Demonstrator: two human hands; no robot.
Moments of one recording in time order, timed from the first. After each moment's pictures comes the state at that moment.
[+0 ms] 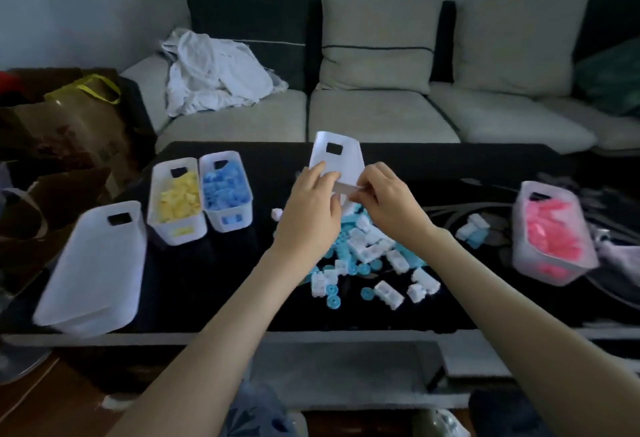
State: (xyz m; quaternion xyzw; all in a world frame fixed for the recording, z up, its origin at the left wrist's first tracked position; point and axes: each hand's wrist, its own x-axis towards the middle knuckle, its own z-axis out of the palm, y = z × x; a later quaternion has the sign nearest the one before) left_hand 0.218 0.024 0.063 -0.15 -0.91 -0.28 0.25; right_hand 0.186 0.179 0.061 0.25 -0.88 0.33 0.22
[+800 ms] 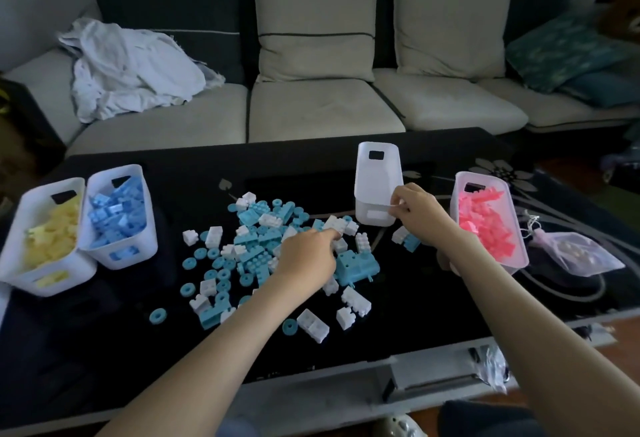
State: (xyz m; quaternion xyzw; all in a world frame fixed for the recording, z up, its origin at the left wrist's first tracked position) left_hand 0.162 0.136 -0.006 -0.18 -0.96 -0.19 0.01; right_hand 0.130 0.358 0.010 0.01 -0.96 0.28 0.08
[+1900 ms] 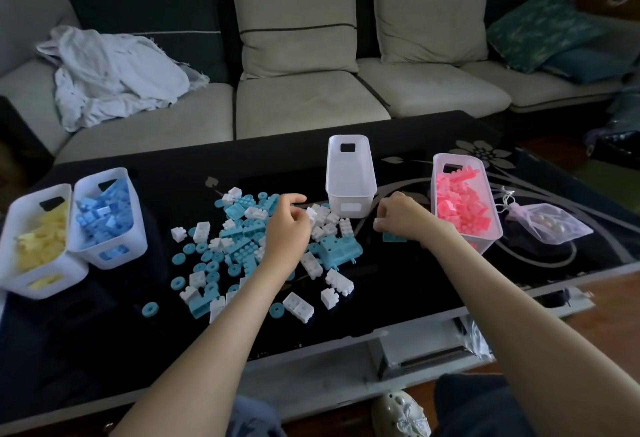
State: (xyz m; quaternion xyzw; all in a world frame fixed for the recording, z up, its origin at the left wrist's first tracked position) left_hand 0.163 0.144 -0.004 -0.04 -0.83 -0.56 0.05; right_hand 0.159 0.353 0.010 -0.03 -0.98 0.17 -0.06
